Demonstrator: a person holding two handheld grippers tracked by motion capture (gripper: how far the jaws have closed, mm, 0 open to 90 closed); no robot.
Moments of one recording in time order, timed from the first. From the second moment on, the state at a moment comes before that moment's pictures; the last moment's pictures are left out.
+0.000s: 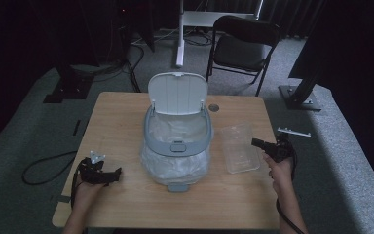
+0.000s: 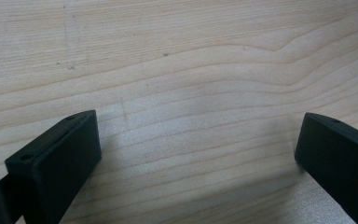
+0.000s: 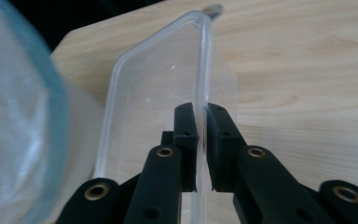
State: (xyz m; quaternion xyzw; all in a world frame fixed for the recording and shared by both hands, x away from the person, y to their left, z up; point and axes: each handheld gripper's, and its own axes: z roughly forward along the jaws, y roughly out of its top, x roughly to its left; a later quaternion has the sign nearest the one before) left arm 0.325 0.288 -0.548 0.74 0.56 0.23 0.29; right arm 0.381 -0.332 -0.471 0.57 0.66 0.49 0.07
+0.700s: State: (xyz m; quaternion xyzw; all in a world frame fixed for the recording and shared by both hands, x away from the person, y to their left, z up) left arm 0.325 0.288 -0.548 0.74 0.56 0.23 0.29; right arm 0.346 -0.327 -0.419 0.52 0.65 0.54 0.13
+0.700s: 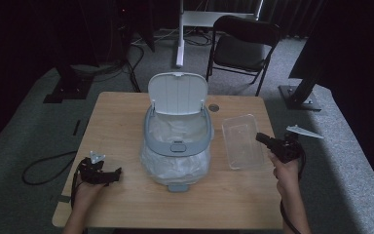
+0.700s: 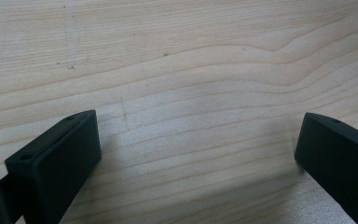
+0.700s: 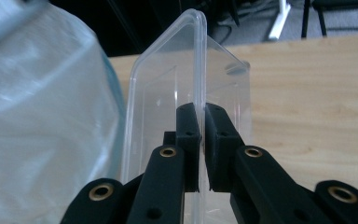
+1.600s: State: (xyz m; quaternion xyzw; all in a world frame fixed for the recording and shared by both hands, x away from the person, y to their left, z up) left arm 0.325 0.288 -0.548 0.74 0.56 0.23 0.29; right arm 0.294 -0.309 -0.322 0.39 0.62 0.66 0.18
